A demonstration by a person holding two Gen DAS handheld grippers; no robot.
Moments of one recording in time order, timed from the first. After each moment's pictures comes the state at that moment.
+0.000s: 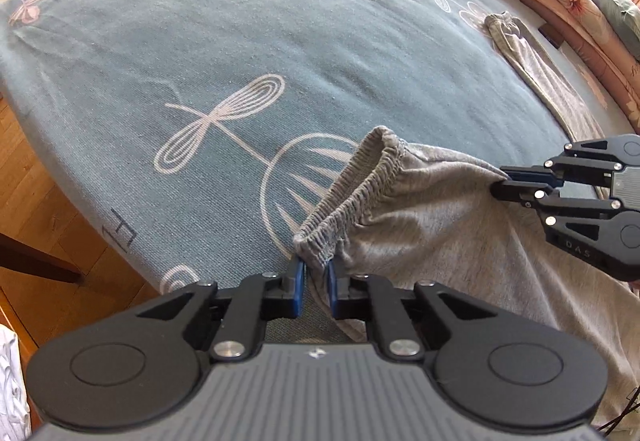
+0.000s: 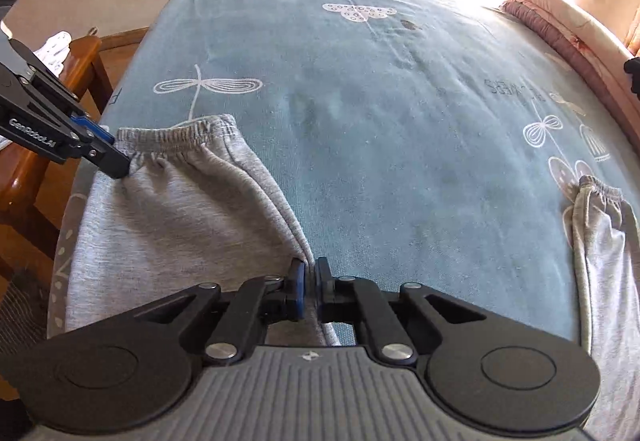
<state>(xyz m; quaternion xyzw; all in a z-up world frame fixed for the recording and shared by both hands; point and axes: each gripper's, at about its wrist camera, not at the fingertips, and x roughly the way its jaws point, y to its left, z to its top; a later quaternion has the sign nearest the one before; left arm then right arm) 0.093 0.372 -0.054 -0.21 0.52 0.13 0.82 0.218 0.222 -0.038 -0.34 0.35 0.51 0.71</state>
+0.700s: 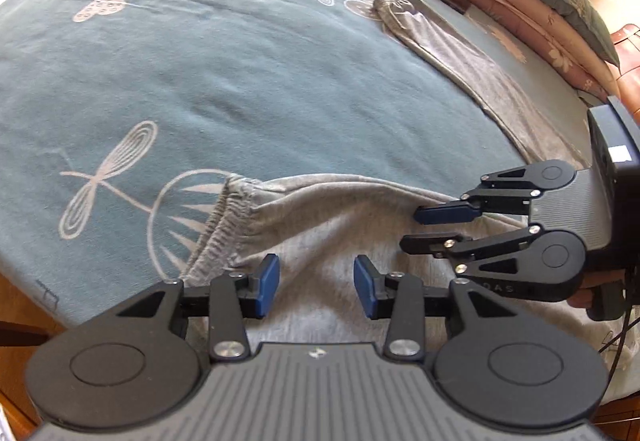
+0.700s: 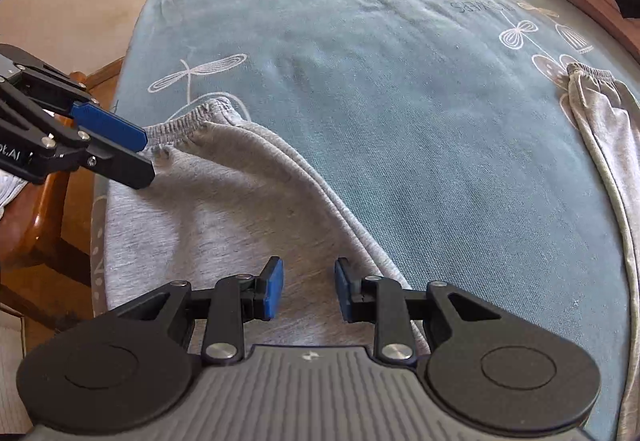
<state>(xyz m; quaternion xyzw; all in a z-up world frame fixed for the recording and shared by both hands) 0.136 0.332 -0.035 -0.17 0.50 -0.01 0.85 0.213 0.185 -0.049 -0.23 0.45 0.48 0.72</state>
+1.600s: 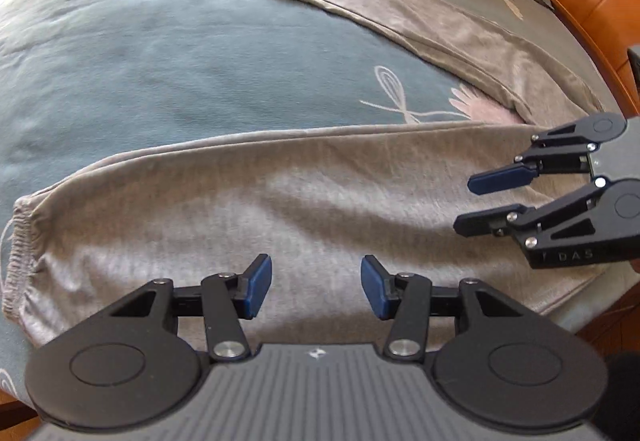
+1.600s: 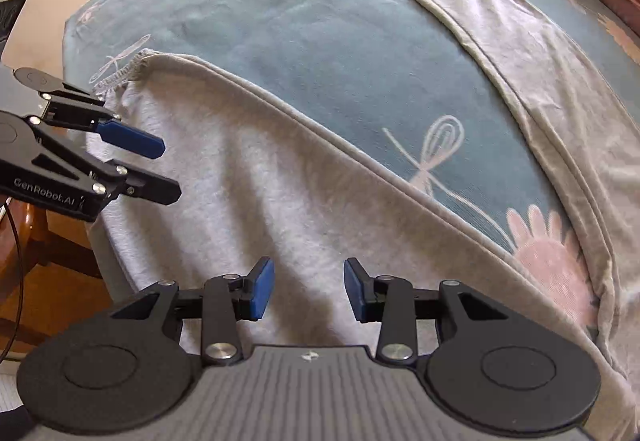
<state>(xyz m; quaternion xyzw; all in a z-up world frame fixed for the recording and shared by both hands) 0.147 0.170 -0.040 -0.02 0.55 -0.15 0.82 0.172 0.011 -0.026 -0.15 0.53 0.33 0.77</state>
